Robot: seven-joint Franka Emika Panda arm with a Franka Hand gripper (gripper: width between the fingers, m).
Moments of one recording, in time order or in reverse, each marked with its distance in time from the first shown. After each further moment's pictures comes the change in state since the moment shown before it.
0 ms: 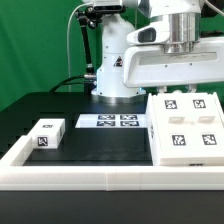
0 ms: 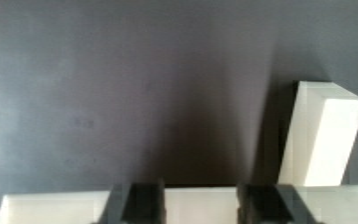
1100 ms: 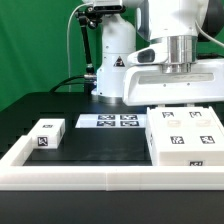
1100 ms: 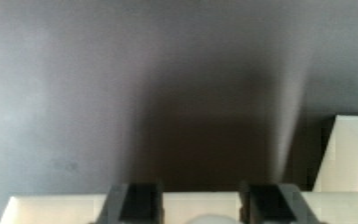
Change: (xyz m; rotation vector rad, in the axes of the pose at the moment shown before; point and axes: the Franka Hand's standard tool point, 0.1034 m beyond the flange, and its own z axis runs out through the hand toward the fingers) arm -0.012 0.000 0.038 -0.021 0.081 0.010
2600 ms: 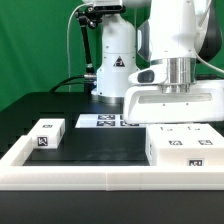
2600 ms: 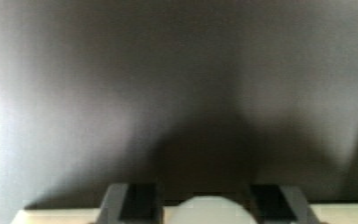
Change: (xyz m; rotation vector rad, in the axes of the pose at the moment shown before) arm -0.009 0.000 0.039 -0.017 0.046 0.026
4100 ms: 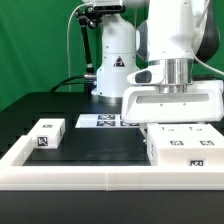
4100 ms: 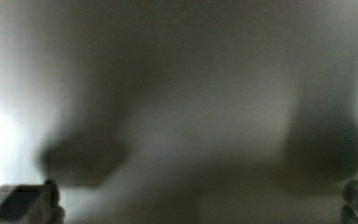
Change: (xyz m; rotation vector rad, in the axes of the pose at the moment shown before) arm -0.009 0.001 0.000 -0.002 -0.010 0.013
